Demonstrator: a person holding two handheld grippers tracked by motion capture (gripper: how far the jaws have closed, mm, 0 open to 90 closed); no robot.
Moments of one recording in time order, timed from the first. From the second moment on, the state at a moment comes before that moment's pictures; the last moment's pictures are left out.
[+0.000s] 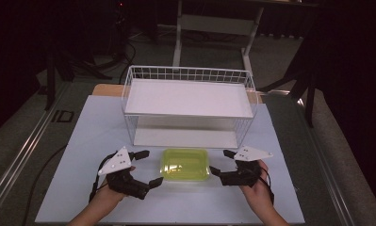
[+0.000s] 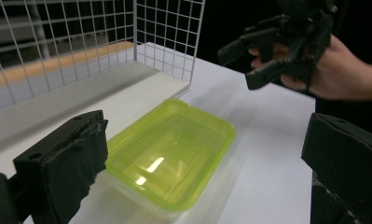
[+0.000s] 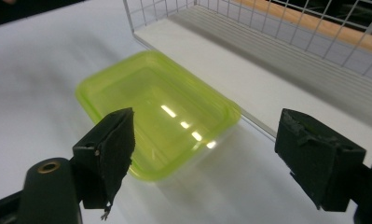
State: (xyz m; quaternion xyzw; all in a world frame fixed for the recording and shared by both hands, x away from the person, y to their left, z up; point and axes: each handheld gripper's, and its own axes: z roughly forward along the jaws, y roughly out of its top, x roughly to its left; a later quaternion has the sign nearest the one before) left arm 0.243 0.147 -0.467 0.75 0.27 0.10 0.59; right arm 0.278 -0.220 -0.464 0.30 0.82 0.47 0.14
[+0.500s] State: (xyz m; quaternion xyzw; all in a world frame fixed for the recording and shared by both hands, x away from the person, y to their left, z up) left arm 0.284 0.127 -0.482 0.76 0.41 0.03 0.51; right arm 0.306 -0.198 -0.476 0.43 0.78 0.44 0.05
